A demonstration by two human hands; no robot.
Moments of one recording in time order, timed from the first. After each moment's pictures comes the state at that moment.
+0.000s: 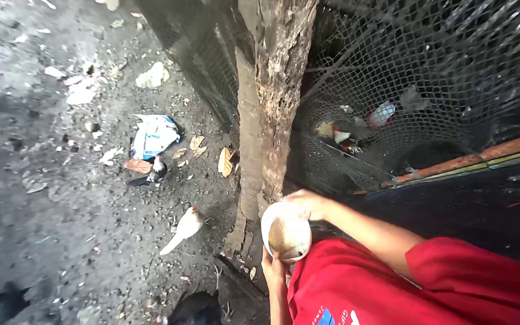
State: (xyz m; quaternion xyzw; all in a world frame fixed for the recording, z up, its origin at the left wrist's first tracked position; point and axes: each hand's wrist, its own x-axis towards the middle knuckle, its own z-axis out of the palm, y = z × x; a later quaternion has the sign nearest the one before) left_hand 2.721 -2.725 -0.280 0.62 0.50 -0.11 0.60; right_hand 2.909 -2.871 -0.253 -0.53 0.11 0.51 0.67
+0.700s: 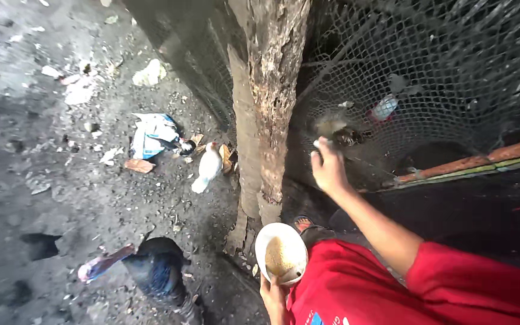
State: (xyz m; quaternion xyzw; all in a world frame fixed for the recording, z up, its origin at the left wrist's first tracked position) left_hand 2.663 -2.725 -0.279 0.61 0.55 -0.08 0.56; right_hand 2.959 -2.907 -0.221 -0.92 0.04 0.01 0.39
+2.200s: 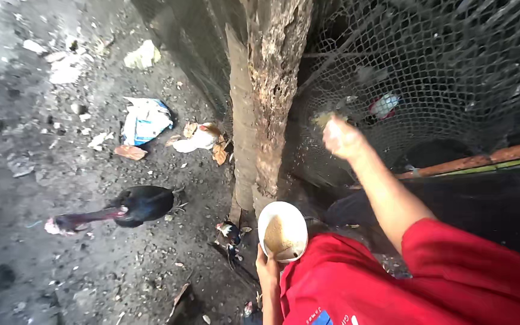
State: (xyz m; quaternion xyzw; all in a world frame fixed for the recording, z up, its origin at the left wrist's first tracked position) left_hand 2.704 -2.731 -0.282 0.63 0.51 -0.14 0.57; right_hand 3.037 -2.960 -0.236 -0.49 0.27 0.25 0.79
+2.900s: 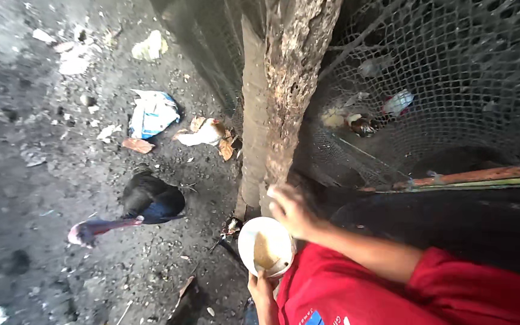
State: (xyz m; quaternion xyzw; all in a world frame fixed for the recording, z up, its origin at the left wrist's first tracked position) left_hand 2.668 -2.702 -0.273 0.54 0.63 -0.04 0.56; right_hand 2.874 -2.819 -0.223 -0.85 -0.18 0.18 0.46
